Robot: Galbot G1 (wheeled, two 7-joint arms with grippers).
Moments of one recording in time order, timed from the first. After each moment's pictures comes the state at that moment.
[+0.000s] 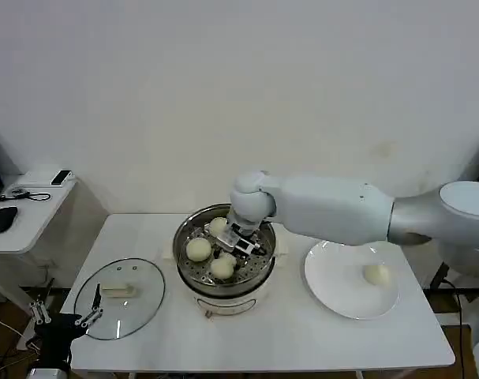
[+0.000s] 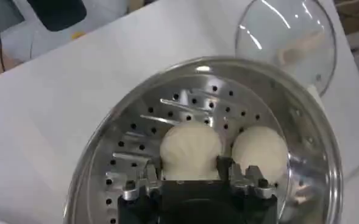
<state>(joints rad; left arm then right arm) 1.80 -1.36 -0.87 -2.23 0.12 0.04 -0.03 0.47 1.23 -1.26 1.41 0.04 0.03 -1.08</state>
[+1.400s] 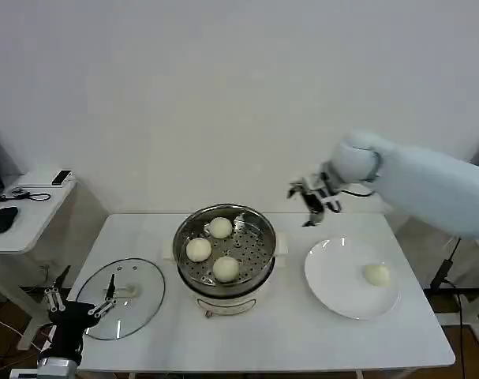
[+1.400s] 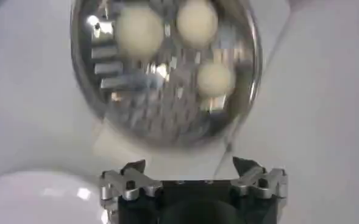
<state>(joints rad) 1.76 -1.30 -0.82 -2.24 0.12 0.04 -0.03 0.51 0.76 -1.15 1.42 0.10 -0.18 -1.01</state>
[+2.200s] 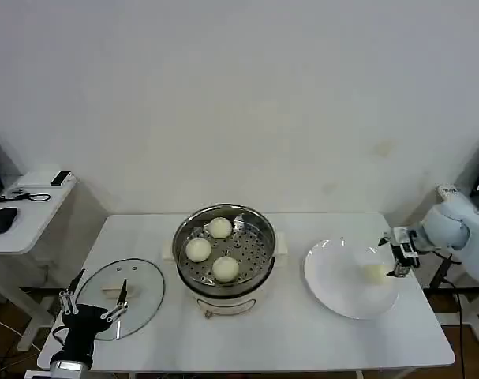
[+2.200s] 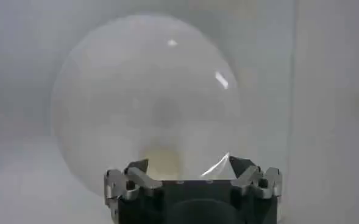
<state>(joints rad) 1.78 -1.29 -0.76 -2.24 0.16 0.04 -0.03 -0.07 0.46 -0.68 1.34 -0.15 -0.18 -1.01</state>
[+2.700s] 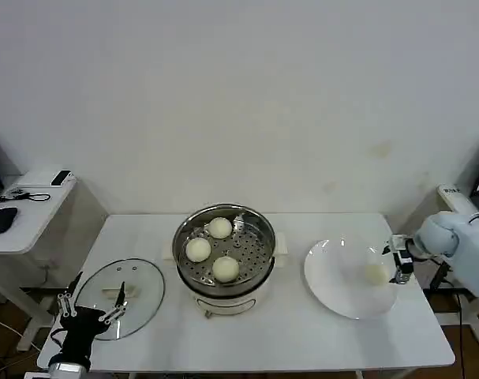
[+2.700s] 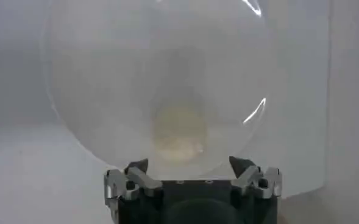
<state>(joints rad) 1.78 -1.29 -0.77 -2.22 0.17 0.04 -0.03 -0.16 0.57 -0.61 1.17 -0.22 -0.16 -1.00</state>
